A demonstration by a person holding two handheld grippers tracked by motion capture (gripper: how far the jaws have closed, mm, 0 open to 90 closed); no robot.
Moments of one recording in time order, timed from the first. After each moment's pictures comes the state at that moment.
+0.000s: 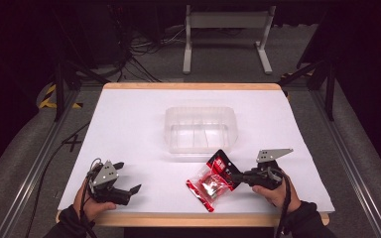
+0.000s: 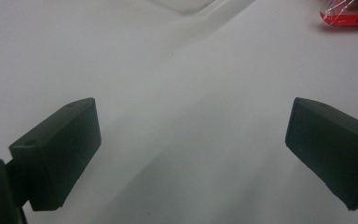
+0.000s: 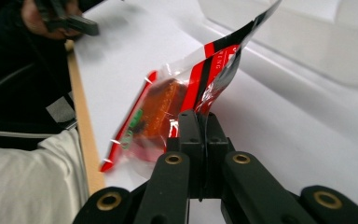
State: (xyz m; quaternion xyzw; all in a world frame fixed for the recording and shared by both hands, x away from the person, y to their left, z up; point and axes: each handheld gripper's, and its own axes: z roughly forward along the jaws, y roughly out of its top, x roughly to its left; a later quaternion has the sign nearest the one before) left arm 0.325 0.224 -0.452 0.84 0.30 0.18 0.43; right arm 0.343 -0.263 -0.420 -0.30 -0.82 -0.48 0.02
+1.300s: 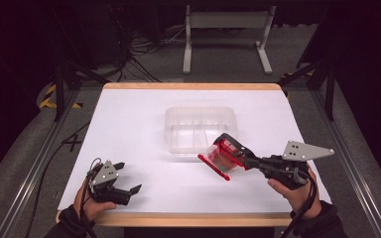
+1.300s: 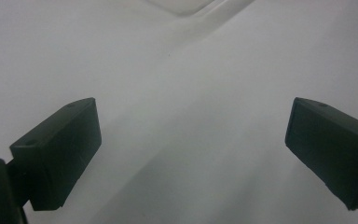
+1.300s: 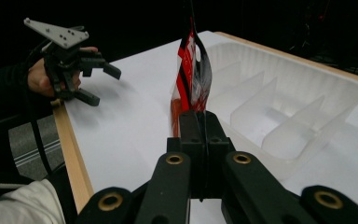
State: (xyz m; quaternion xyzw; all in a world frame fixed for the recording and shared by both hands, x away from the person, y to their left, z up) left arm 0.325 0.224 -0.452 0.84 0.30 0.17 0.43; right arm 0.303 -0.271 -0.329 -0.27 -0.78 -0.54 -0.14
